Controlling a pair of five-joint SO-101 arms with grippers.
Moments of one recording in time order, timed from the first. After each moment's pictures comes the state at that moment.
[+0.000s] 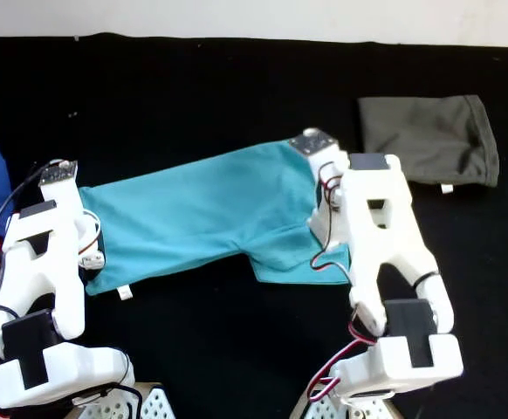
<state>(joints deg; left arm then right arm) -28.7 -1.3 43.7 49.4 -19.4 -9.1 0.3 18.3 77.8 29.8</state>
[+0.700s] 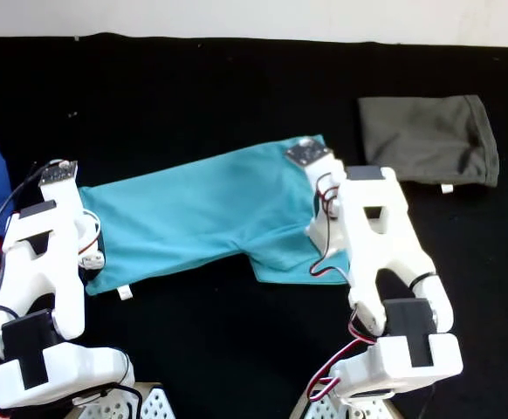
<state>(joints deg) -28.7 -1.3 43.7 49.4 -19.4 -9.1 1.2 24.9 66.9 31.3</state>
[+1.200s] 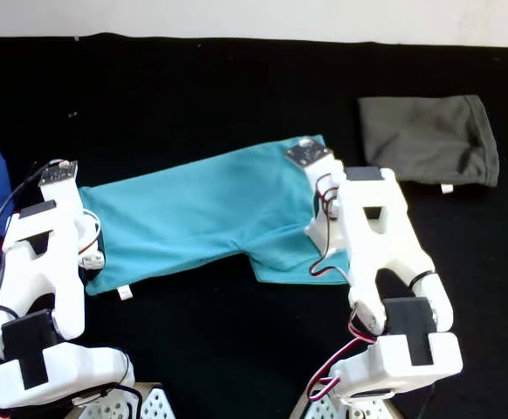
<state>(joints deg) -28.7 -1.3 43.7 49.4 -19.4 -9.1 1.6 25.2 66.5 31.3</state>
